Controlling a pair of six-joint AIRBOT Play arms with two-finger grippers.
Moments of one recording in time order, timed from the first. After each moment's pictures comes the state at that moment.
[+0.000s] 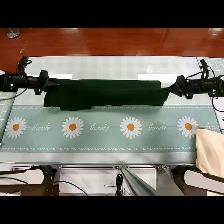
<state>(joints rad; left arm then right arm) 0.29 -1.55 1.23 0.68 -1.18 -1.34 -0.28 -1.39 1.06 -0.74 1.08 1.37</state>
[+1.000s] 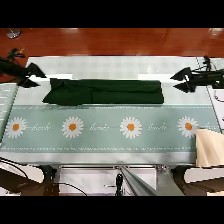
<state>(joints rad) 0.39 -1.77 1.69 1.12 -1.46 -1.50 -0.41 -1.64 1.31 -0.73 1.24 1.32</state>
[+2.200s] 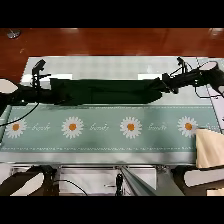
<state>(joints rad) 0.01 -1.11 0.86 0.82 -1.05 -1.16 -0.16 -1.60 1.30 -0.82 1.27 1.32</state>
